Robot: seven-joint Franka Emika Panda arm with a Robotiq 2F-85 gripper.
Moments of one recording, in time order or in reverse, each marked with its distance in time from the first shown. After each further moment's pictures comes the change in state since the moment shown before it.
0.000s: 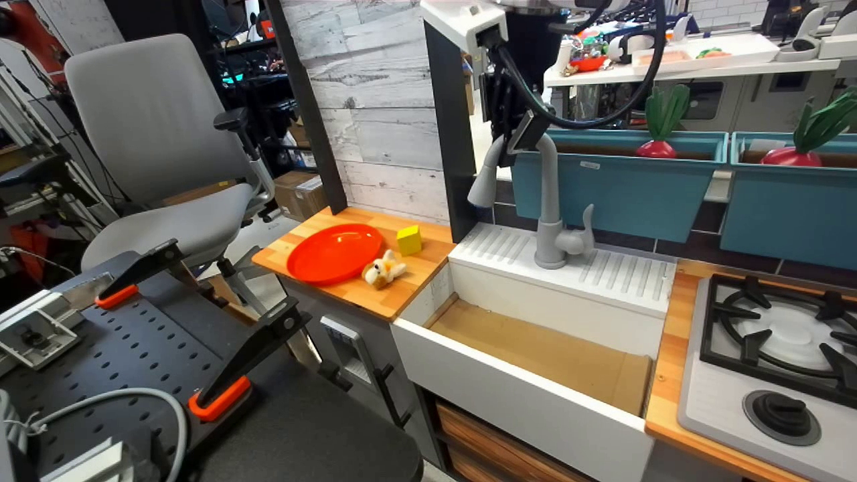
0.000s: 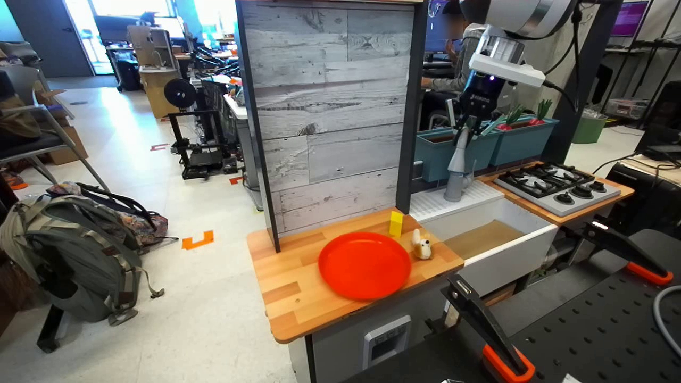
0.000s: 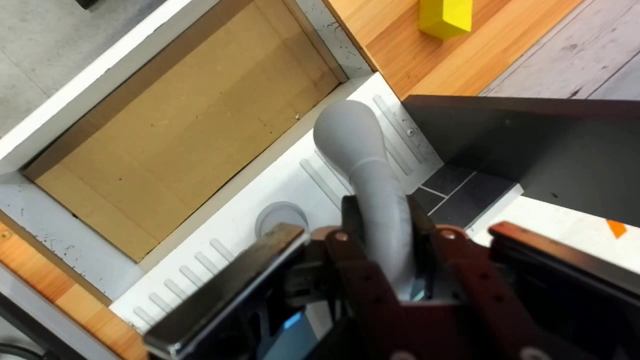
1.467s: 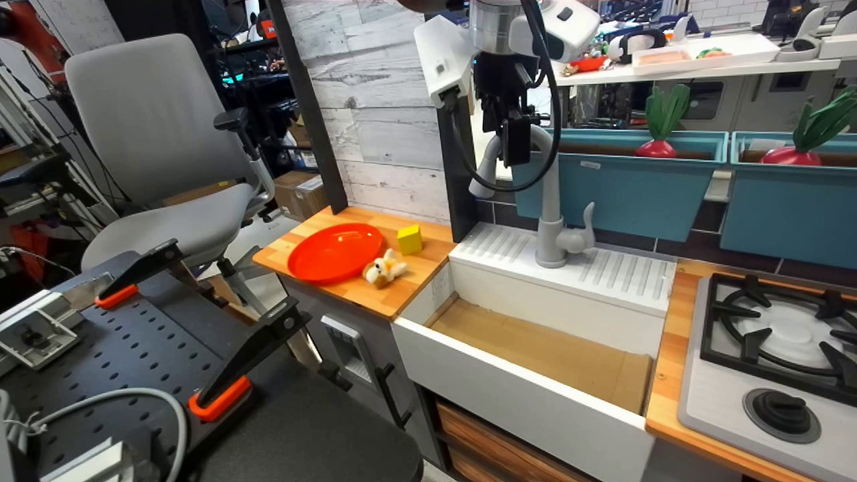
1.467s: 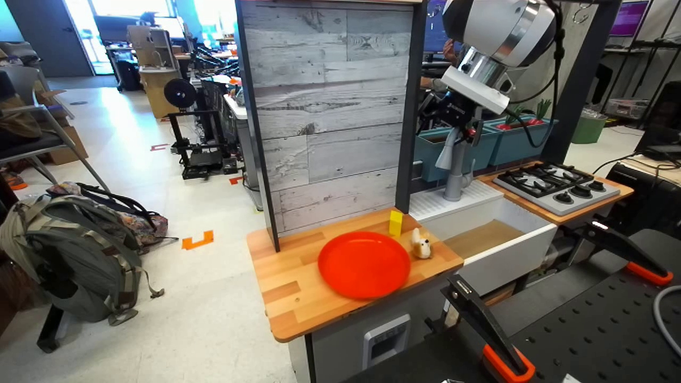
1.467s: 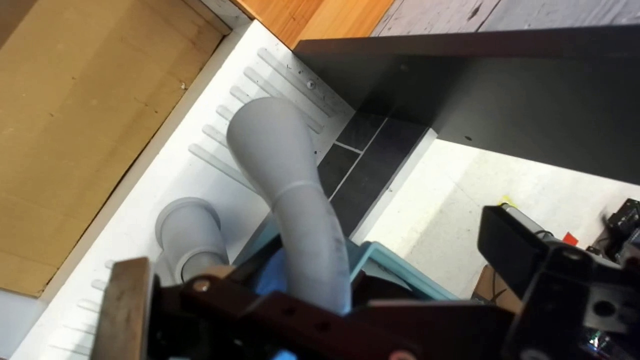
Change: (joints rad) arm -0.018 0.033 0.108 -0.074 0.195 0.325 0.024
